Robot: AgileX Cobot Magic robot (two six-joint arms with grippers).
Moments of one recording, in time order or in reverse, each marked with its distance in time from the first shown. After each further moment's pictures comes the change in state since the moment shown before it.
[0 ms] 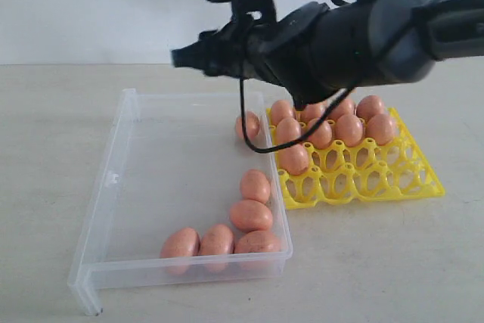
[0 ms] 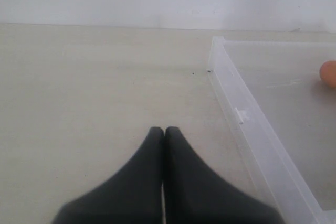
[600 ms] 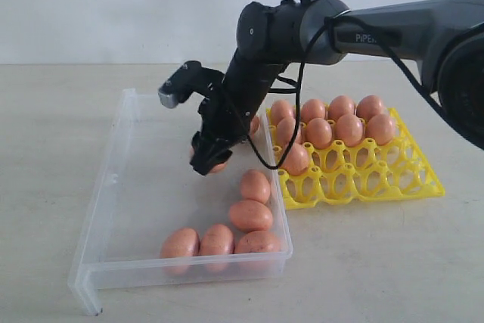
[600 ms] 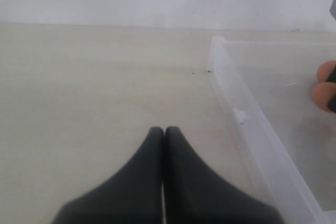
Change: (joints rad) left arm 0.000 0.000 0.000 0.000 0.000 0.000; right arm -0.121 0.392 -0.548 -0.798 1.228 0.135
